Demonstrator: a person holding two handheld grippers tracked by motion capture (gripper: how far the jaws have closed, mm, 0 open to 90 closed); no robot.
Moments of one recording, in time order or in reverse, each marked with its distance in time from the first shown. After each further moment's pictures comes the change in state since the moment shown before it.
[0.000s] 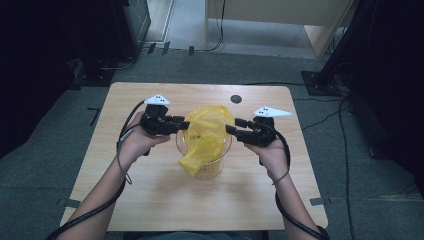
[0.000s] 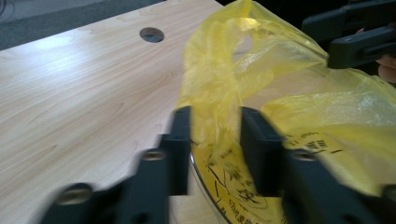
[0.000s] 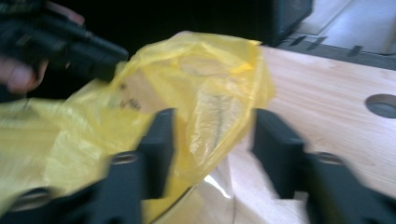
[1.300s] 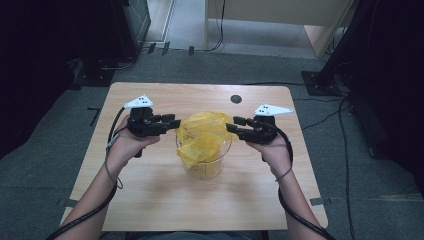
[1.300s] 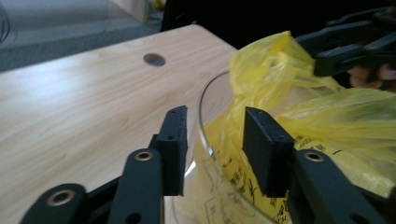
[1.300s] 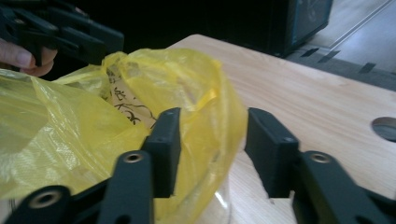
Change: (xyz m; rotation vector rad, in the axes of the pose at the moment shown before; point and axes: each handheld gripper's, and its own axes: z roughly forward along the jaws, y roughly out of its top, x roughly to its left) left arm 0.013 -0.015 -0.023 -0.161 -0.051 0.003; right arm -0.004 0.008 -0.001 -0.008 0.050 -0.086
